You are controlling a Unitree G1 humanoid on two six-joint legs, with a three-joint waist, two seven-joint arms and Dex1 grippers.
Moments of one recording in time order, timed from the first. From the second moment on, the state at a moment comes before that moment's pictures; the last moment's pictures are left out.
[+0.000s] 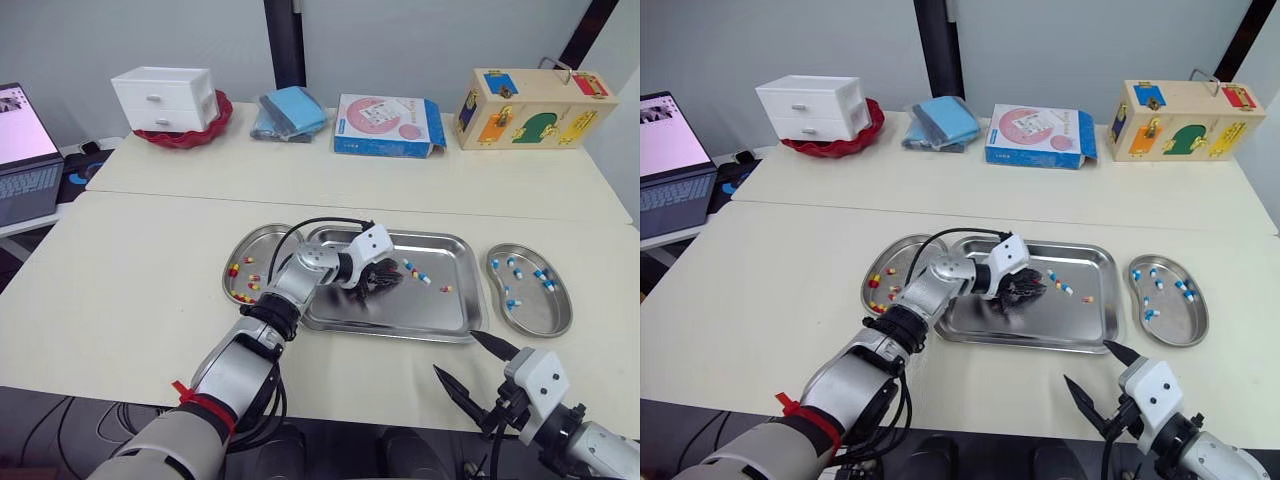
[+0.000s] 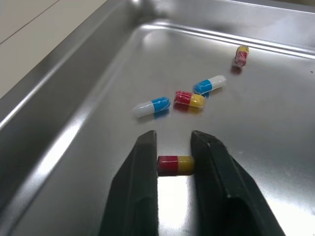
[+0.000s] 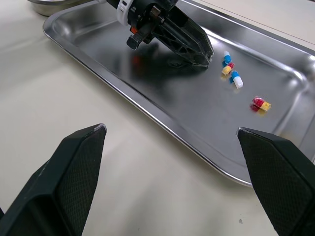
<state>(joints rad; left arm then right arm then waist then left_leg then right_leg) -0.90 0.09 -0.35 0.83 0.01 0.06 -0.93 0.65 -0.50 -0.15 -0.78 0.25 0.22 0.58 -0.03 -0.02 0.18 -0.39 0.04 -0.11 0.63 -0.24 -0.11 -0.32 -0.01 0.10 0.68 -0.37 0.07</state>
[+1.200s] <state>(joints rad) -0.30 0.57 0.22 -0.35 -0.32 0.84 -0.71 0.22 -0.59 0.09 -0.58 0.26 0.14 0.81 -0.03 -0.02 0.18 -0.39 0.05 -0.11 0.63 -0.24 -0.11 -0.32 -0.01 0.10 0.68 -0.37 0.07</state>
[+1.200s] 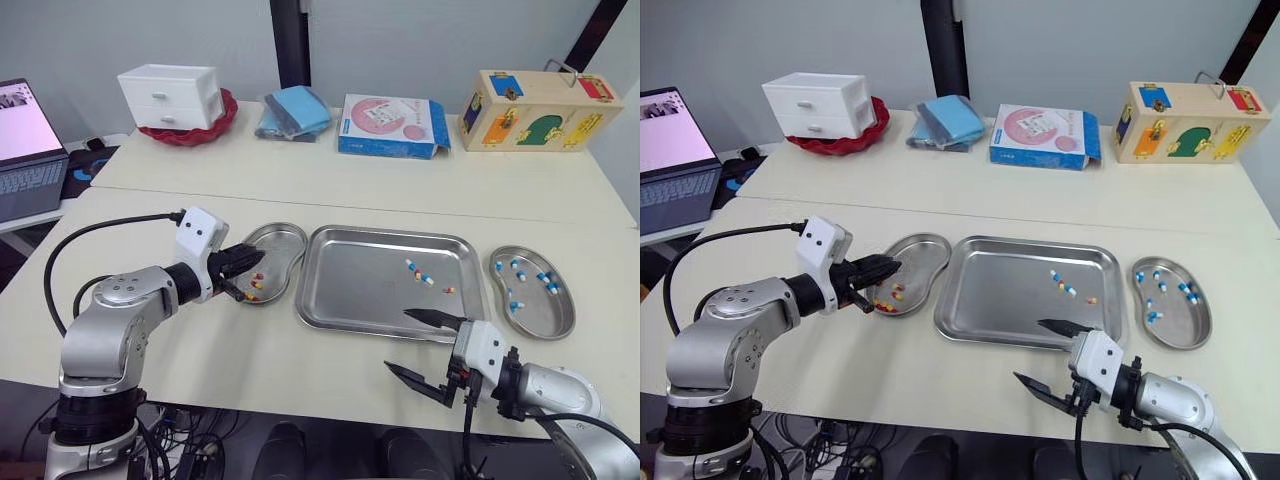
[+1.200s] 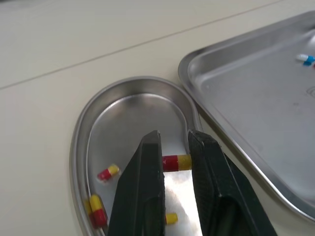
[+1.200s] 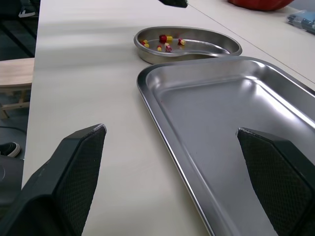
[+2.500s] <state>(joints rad) -0.25 0.68 0.35 -0.26 -0.73 0.83 -0.86 0.24 -0.58 0.10 -0.57 0.25 0.14 0.77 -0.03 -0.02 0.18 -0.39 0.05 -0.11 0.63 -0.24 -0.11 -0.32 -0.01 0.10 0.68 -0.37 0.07</state>
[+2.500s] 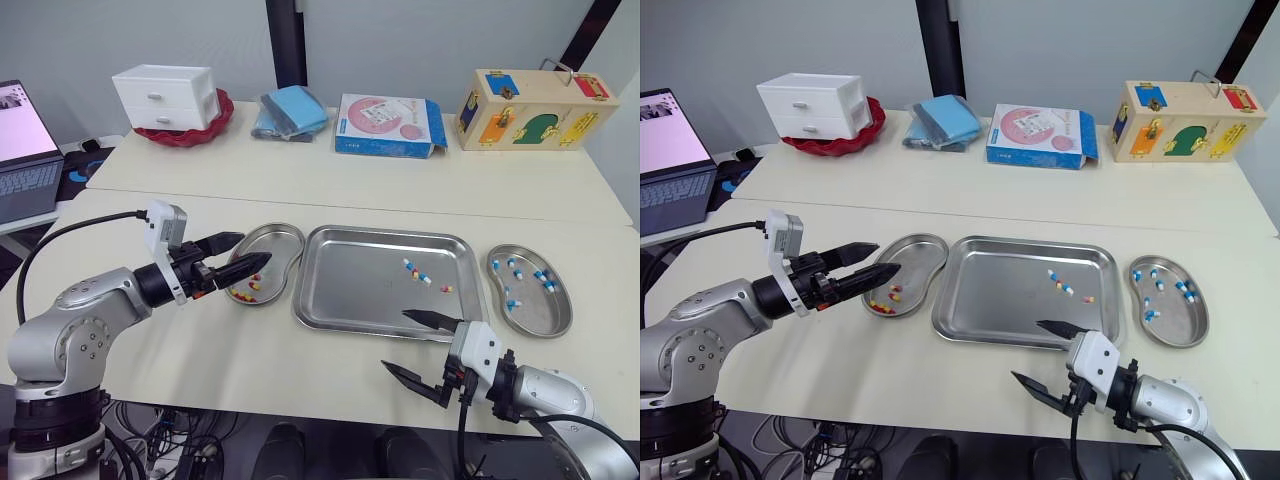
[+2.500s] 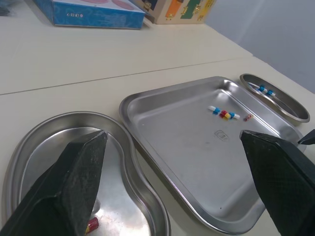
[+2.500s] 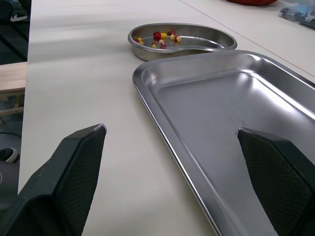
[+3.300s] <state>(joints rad) 0.29 0.80 0.50 -0.12 -0.42 0.27 -0.99 0.62 -0.79 -0.64 -0.44 0.43 0.15 0.97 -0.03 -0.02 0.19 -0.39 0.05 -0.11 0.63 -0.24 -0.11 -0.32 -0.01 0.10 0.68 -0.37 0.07</state>
